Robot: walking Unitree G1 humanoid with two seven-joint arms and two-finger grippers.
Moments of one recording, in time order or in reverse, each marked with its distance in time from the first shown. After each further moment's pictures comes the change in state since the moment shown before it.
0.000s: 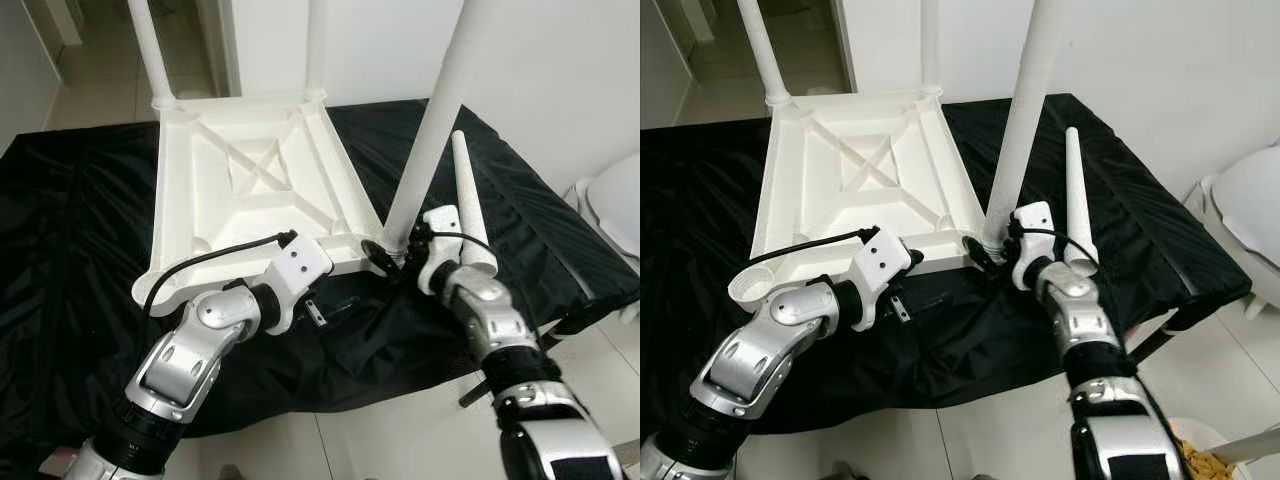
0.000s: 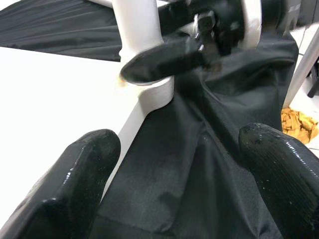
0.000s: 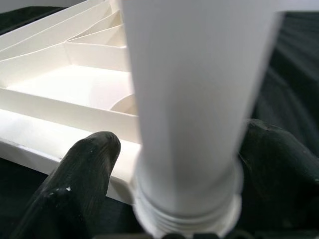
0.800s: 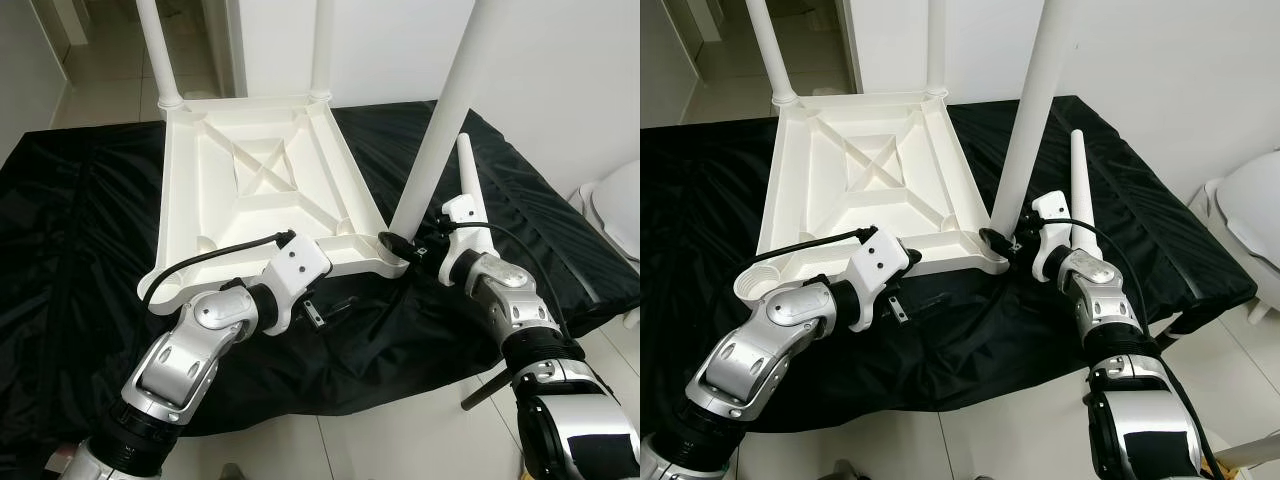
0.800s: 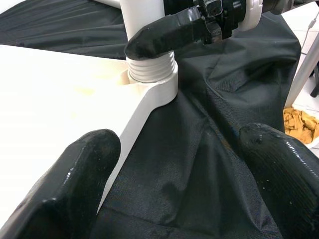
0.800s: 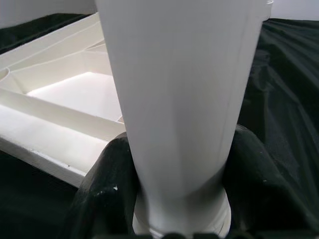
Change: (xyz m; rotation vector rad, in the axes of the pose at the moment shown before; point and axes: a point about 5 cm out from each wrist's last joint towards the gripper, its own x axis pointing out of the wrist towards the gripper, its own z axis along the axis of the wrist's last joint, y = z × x) left arm -0.002 -0.001 0.001 0.004 0.002 -0.001; right arm 0.000 -0.012 0.003 0.022 -0.014 0.071
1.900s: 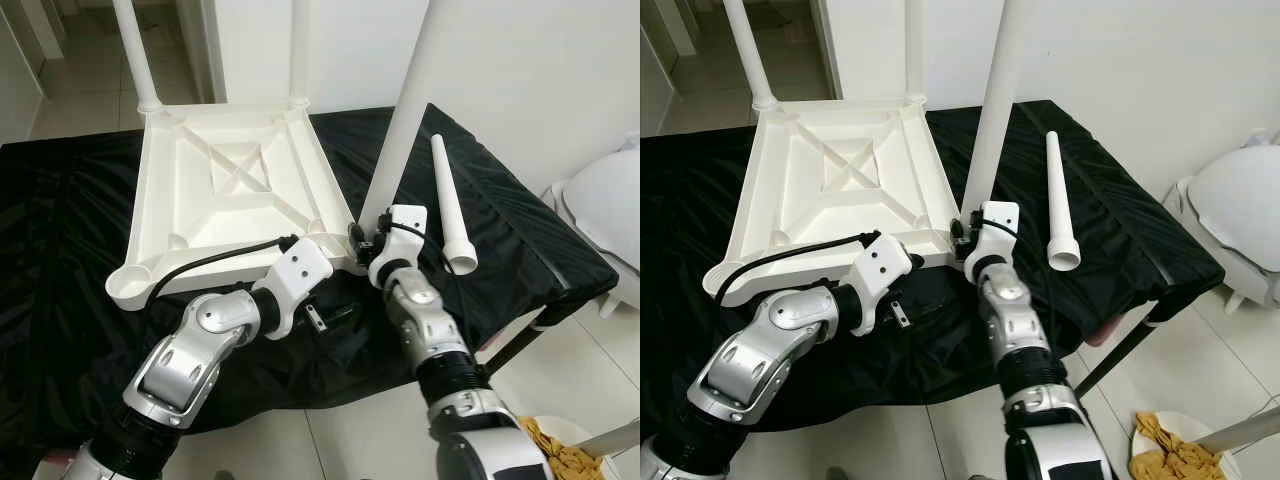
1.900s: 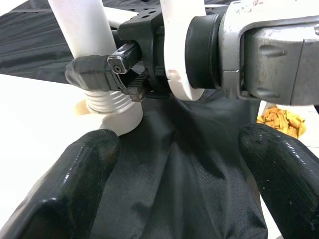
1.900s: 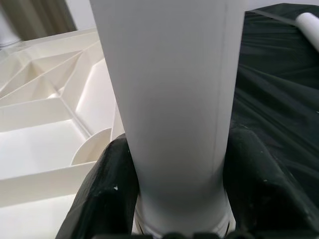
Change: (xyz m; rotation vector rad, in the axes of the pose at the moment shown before) left arm 0.001 -0.005 -0.001 -0.003 0.004 -0.019; right arm 0.050 0.074 -0.004 0.237 -0.062 -0.589
